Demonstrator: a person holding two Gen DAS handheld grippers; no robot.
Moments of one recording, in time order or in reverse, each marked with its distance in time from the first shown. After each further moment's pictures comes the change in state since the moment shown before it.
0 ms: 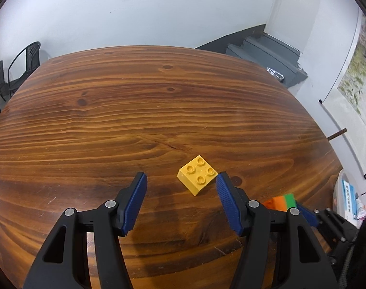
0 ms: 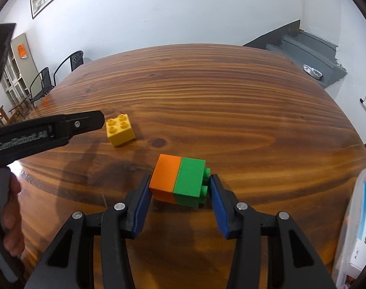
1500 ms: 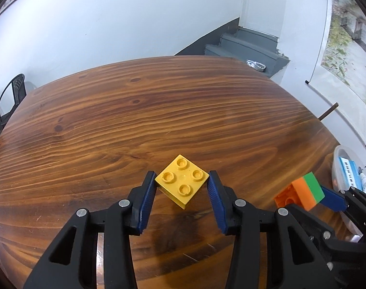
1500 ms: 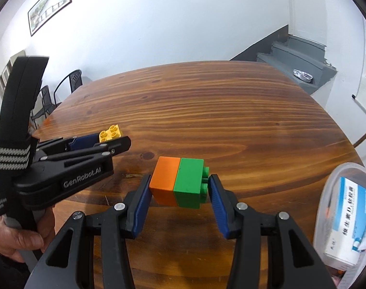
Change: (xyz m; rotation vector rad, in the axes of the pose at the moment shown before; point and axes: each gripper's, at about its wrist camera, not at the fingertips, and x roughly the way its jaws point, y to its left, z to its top) left arm 0.001 -0.051 -0.010 0.173 -0.061 -0.019; right arm -0.047 -0.021 -0.003 0.058 -0.103 0.003
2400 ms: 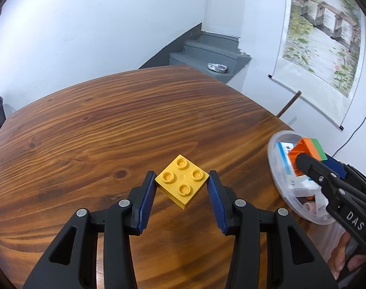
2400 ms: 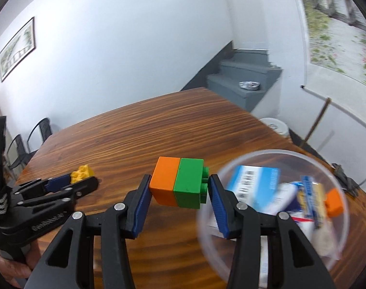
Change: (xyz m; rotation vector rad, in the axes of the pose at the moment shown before) left arm -0.054 -0.098 -0.019 0.118 -0.052 -0.136; right arm -0.099 -0.088 -0.030 0.206 -0.213 -0.195
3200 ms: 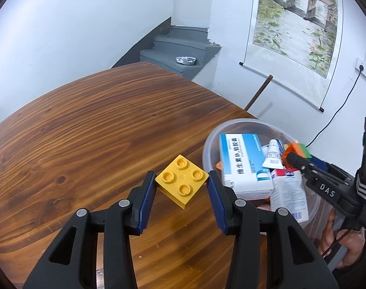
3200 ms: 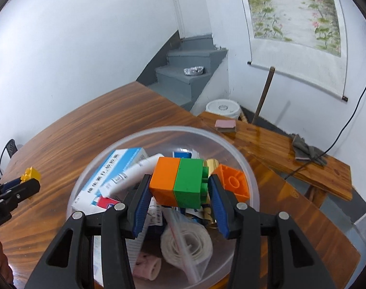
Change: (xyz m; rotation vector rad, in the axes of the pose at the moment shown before) left arm 0.011 -0.090 0.004 0.100 0.033 -0.106; right arm -0.007 -0.136 -0.024 0.170 0.058 -0.173
